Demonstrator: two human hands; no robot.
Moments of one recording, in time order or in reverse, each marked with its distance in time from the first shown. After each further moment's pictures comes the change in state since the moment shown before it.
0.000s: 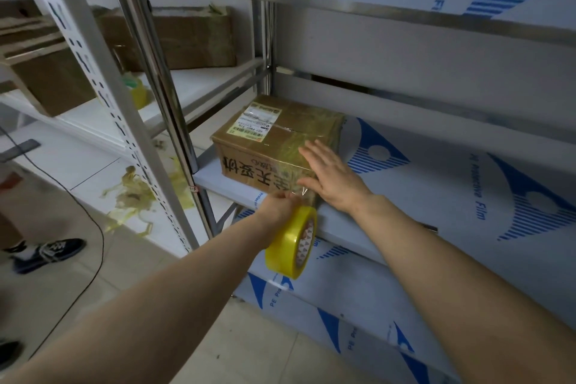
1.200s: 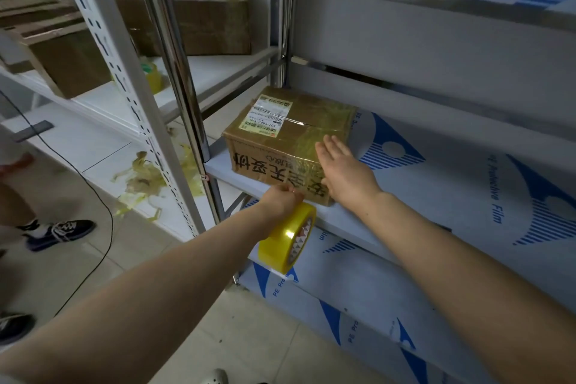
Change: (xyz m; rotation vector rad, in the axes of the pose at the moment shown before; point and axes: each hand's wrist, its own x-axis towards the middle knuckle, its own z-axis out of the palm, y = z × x) left_hand -0.009 0.002 -0.020 0.098 -0.006 0.020; right_hand -0.002 -0.028 -0.003 -0.222 -0.037 0.077
